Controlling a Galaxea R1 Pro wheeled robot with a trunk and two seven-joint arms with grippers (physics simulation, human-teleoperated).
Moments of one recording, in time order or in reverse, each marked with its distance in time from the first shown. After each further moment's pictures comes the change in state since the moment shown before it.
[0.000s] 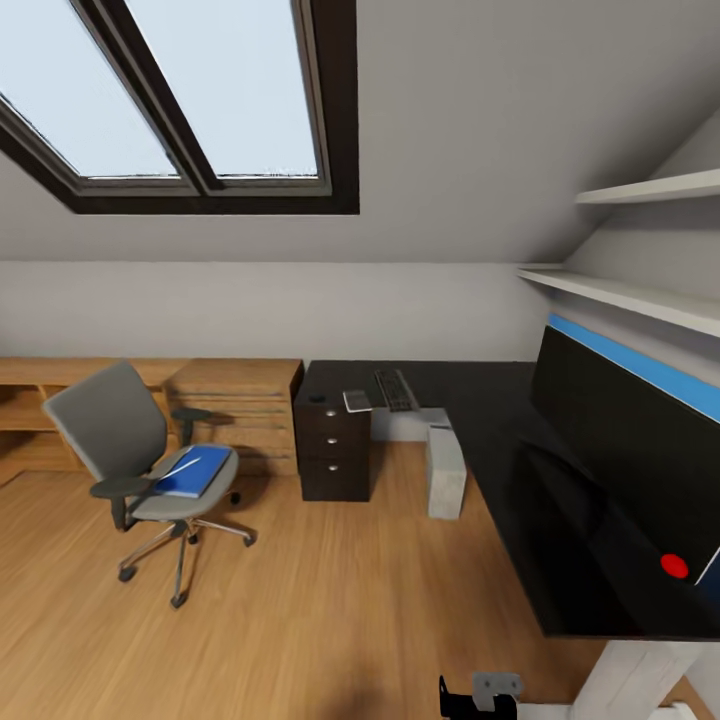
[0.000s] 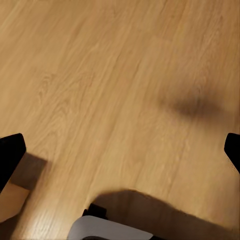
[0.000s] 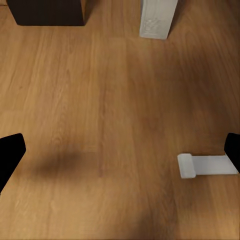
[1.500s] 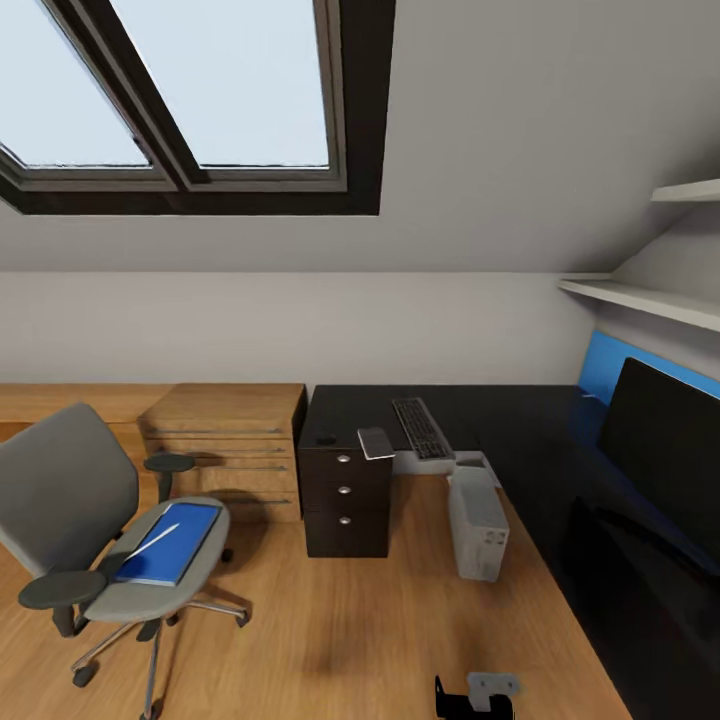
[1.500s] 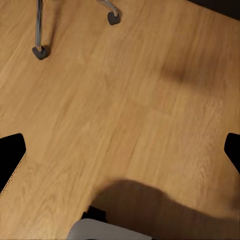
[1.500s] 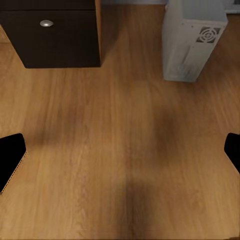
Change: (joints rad) left arm 0.000 0.000 0.002 0.001 0.002 0.000 0.000; right arm 0.000 0.011 0.002 0.001 0.000 0.000 0.000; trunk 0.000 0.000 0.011
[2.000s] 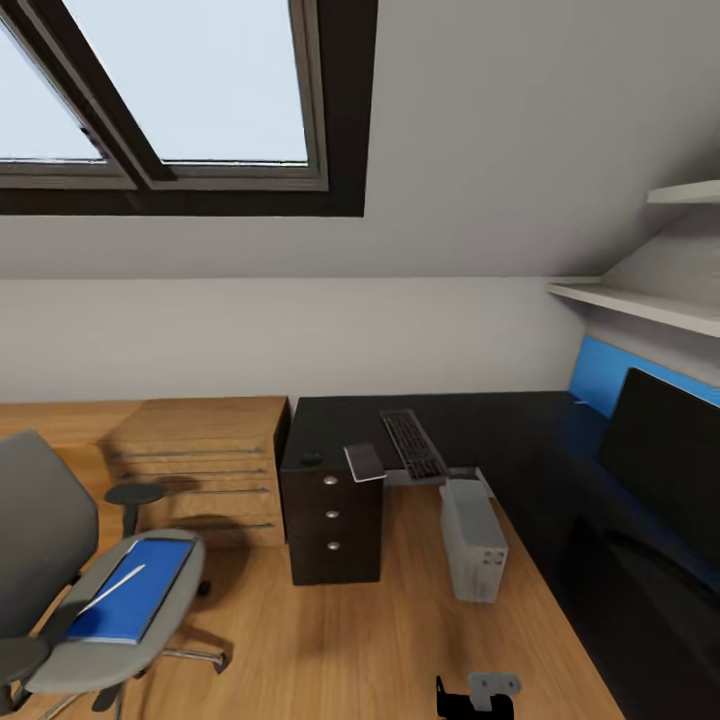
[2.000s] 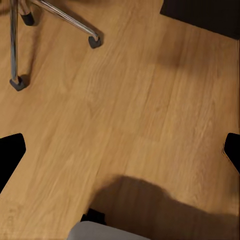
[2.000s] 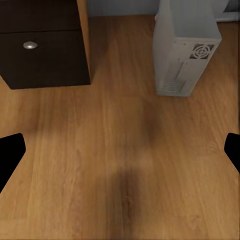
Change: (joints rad) left arm 0.000 0.001 -0.001 0.000 -0.001 0.000 0.000; right arm 0.000 -0.003 -0.001 -0.001 -0.002 0.000 0.000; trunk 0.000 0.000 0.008
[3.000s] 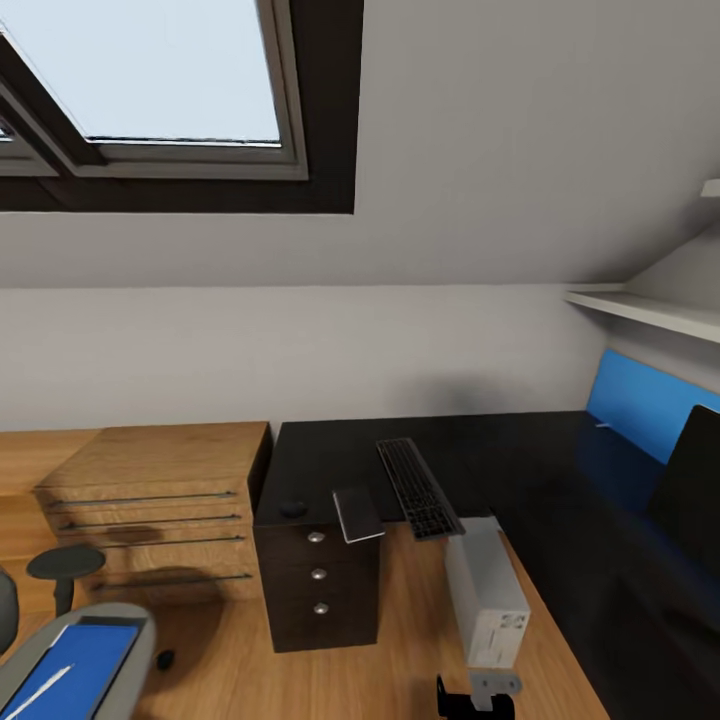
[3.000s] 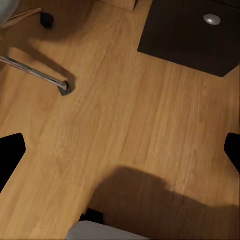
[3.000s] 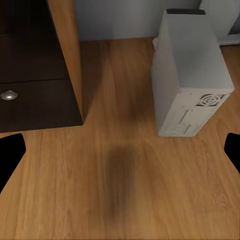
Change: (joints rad) left arm 0.000 -0.002 -0.003 0.000 -0.001 0.003 -0.001; right arm 0.000 -0.003 0.000 -0.001 0.002 0.000 0.000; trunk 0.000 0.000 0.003
